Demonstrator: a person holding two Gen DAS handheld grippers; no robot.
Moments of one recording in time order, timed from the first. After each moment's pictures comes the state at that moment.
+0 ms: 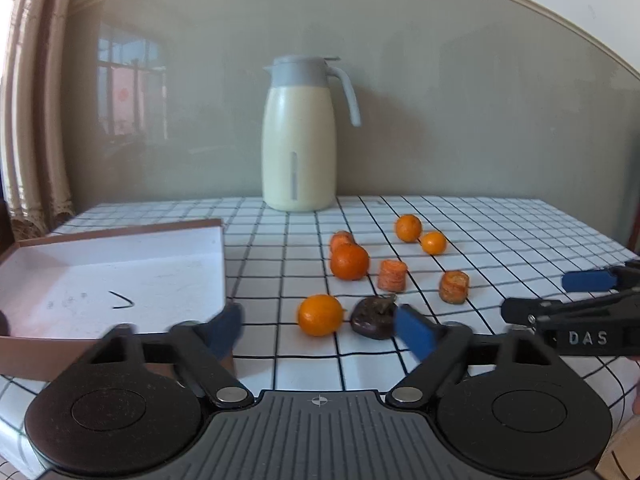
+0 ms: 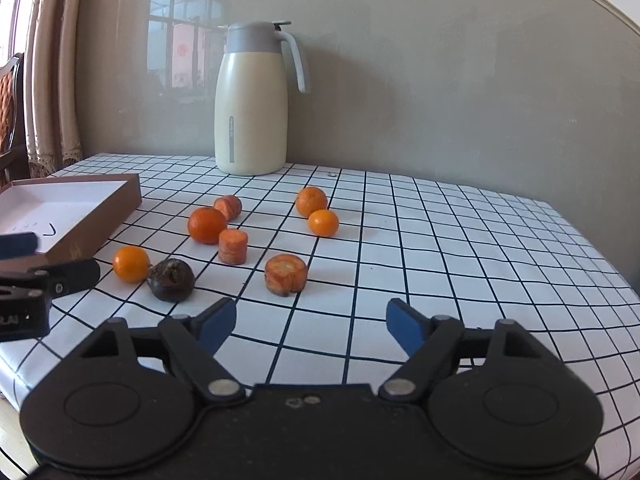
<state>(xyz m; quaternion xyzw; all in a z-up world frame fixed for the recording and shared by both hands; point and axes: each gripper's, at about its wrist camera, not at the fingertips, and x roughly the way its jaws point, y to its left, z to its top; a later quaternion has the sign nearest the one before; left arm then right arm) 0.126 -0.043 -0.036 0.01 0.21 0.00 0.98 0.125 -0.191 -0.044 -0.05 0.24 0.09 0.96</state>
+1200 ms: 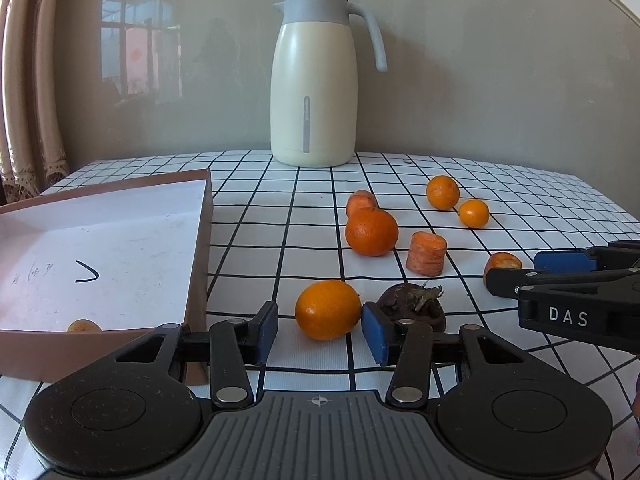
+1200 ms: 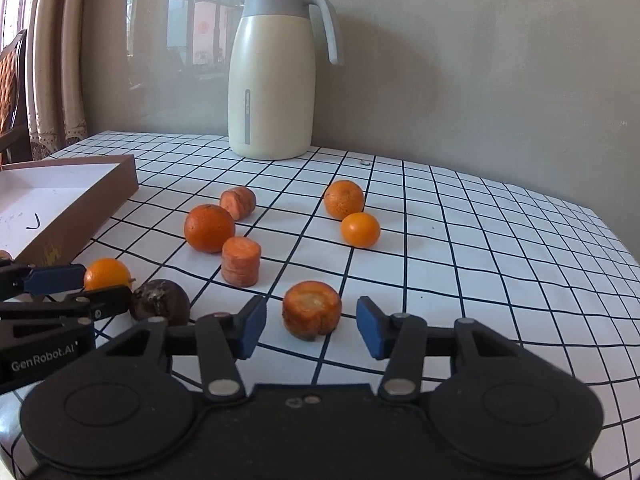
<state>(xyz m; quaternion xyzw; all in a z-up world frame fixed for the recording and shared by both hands) 0.192 -0.048 -0.065 0.00 0.27 0.03 0.96 0.195 -0.166 -0.059 -0.07 0.27 0.12 0.95</state>
